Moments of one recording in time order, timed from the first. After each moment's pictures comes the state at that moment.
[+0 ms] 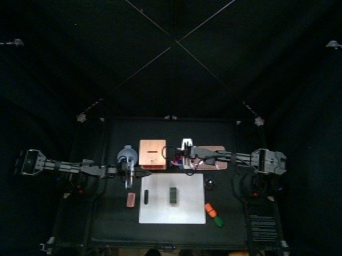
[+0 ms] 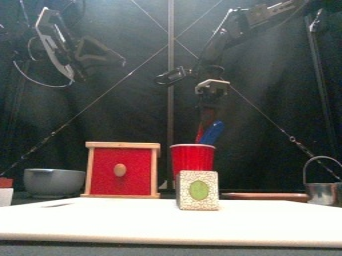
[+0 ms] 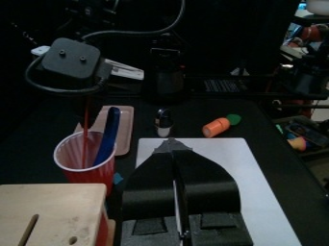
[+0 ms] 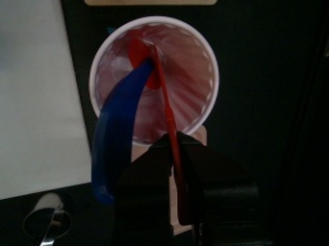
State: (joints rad) left arm 0.04 -0.52 1.10 0.00 -0.52 0.01; right arm -0.27 0.07 0.13 -0.26 1.08 -0.16
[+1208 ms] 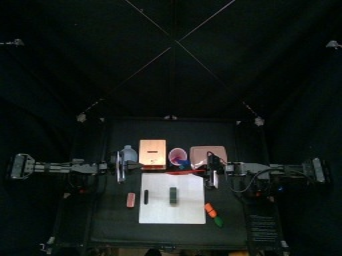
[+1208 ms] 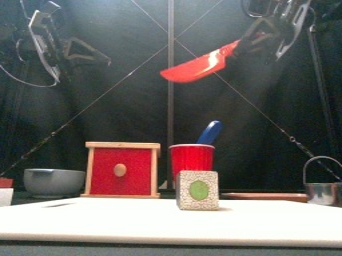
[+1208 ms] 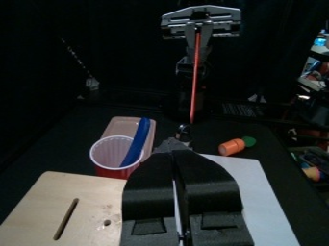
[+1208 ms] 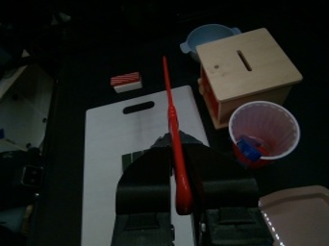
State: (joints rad) left arm 0.08 -0.68 1.14 -0.13 -0.43 0.00; right arm -0.05 -0.67 0.88 -0.11 0.14 0.22
